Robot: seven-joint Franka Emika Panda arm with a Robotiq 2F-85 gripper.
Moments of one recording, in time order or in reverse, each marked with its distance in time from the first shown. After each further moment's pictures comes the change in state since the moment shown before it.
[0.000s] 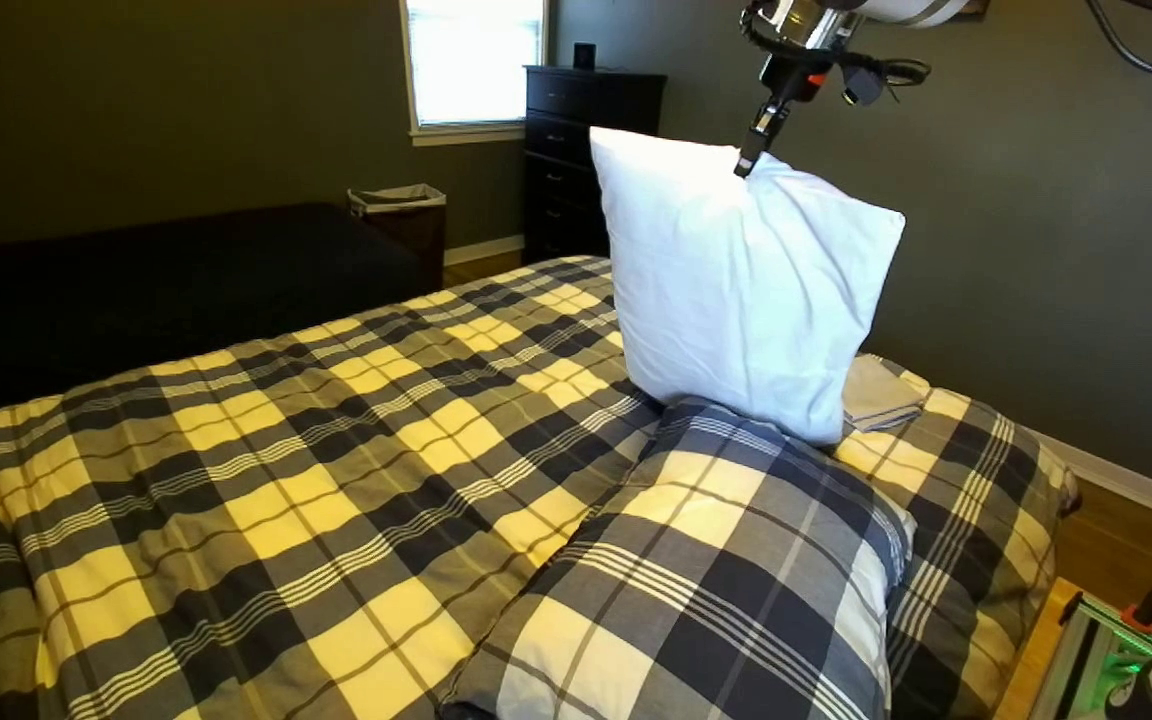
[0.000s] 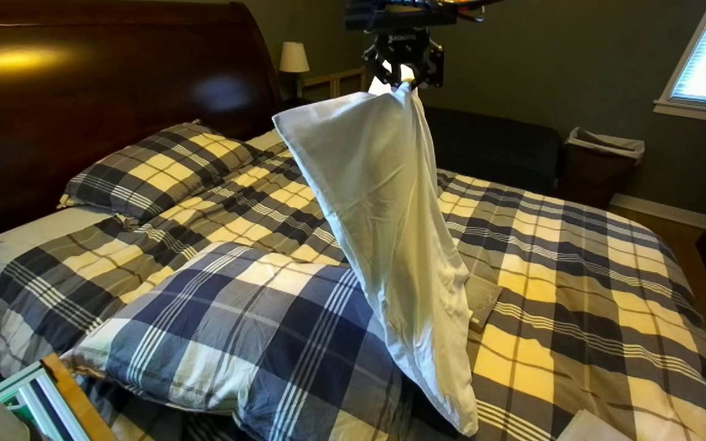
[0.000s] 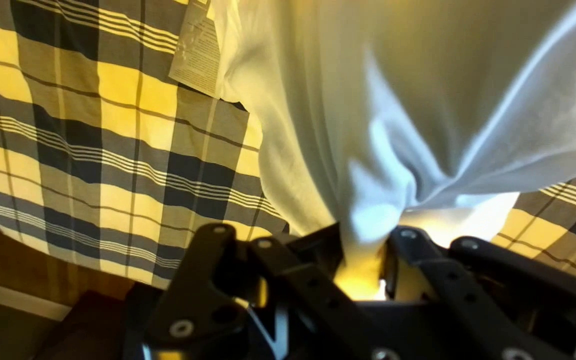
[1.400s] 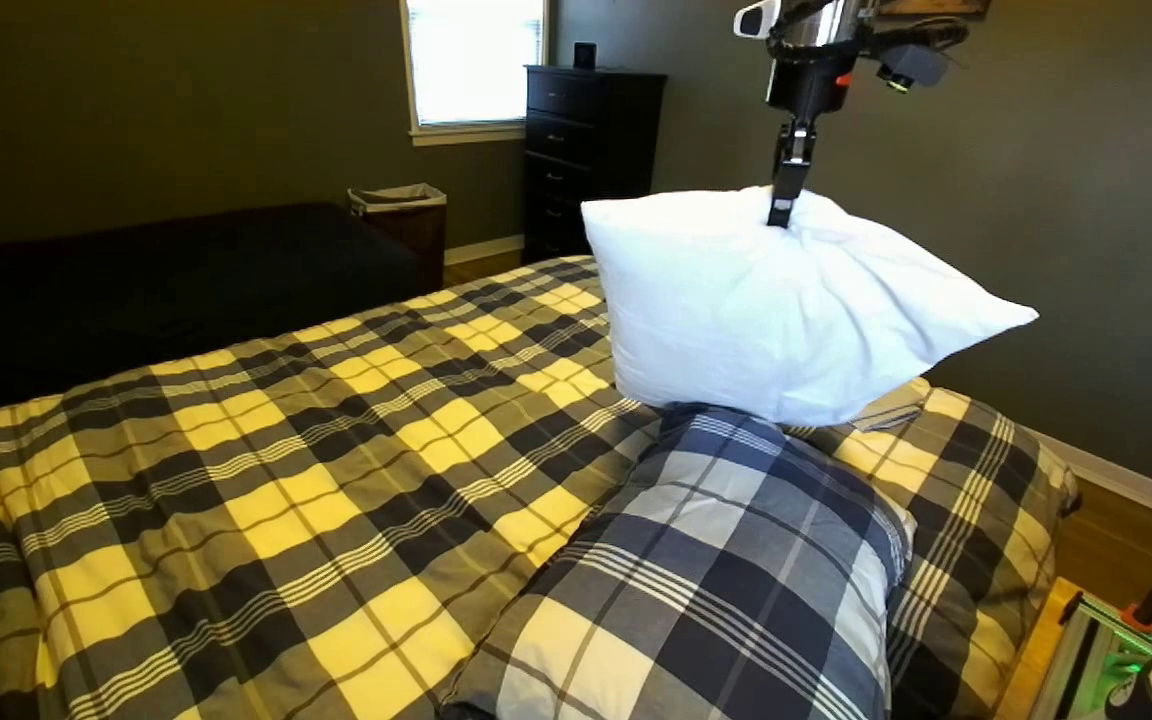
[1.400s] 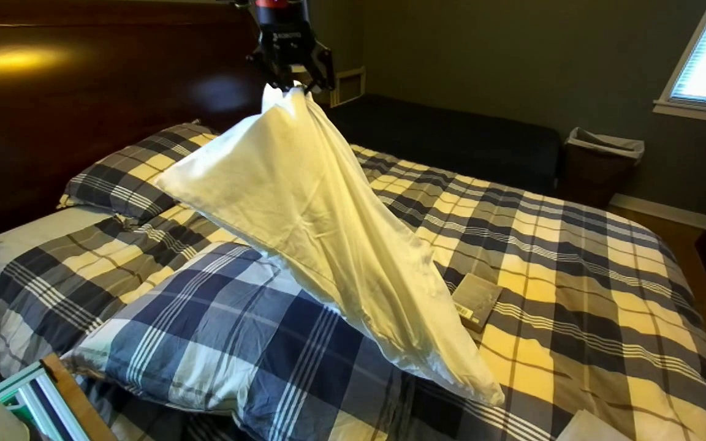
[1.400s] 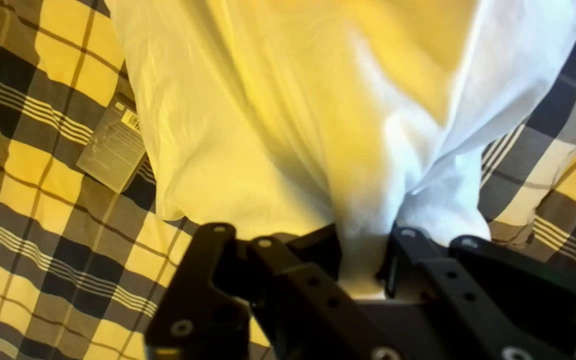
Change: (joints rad) arm 0.166 -0.255 0.099 -0.216 -0.208 -0.322 0.137
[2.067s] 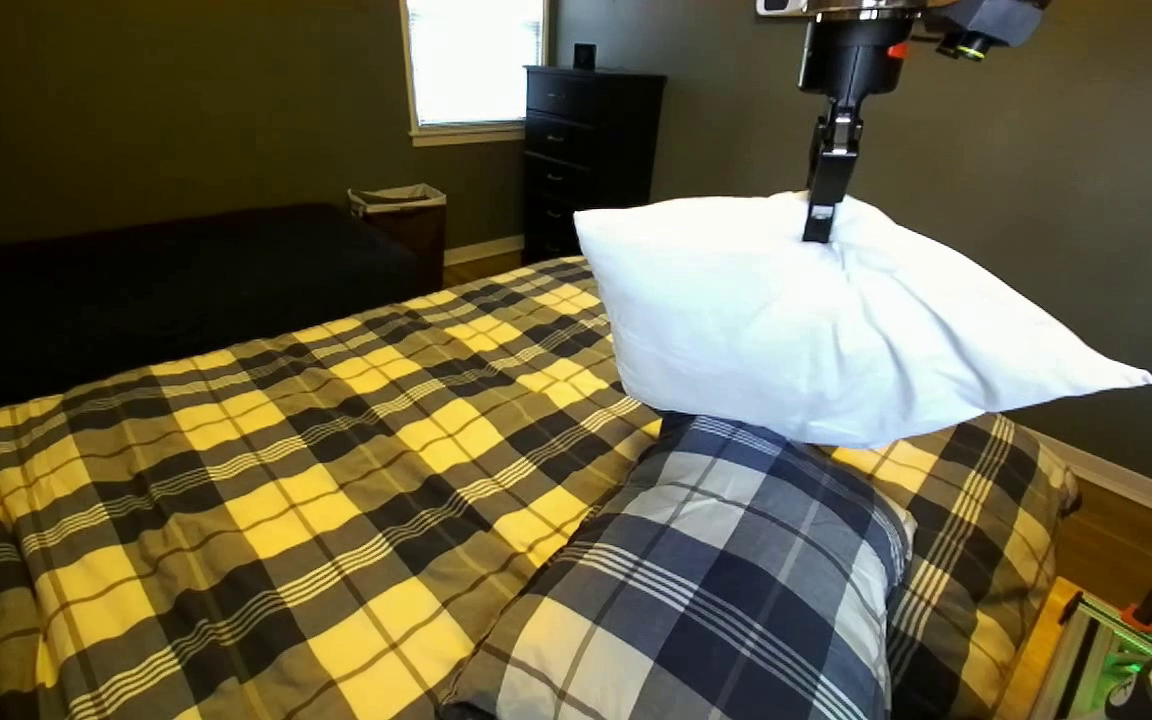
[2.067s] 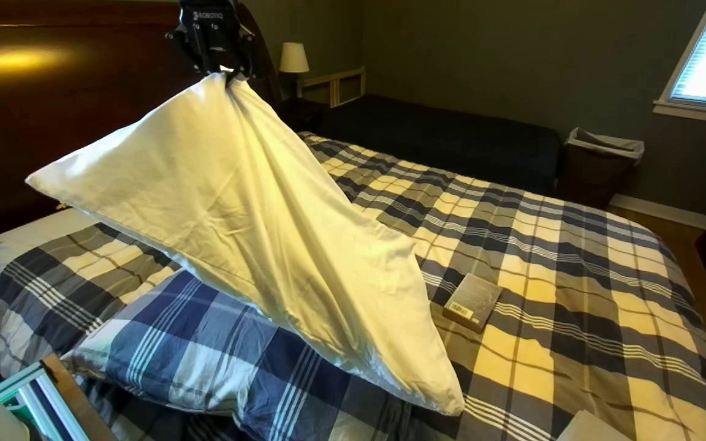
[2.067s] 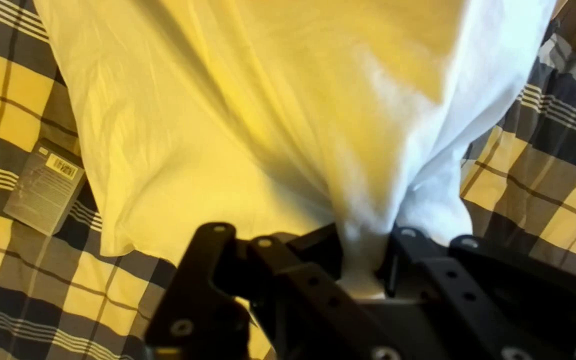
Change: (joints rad) arm 0.098 -0.144 0.041 -0.069 0.077 -0.169 0.176
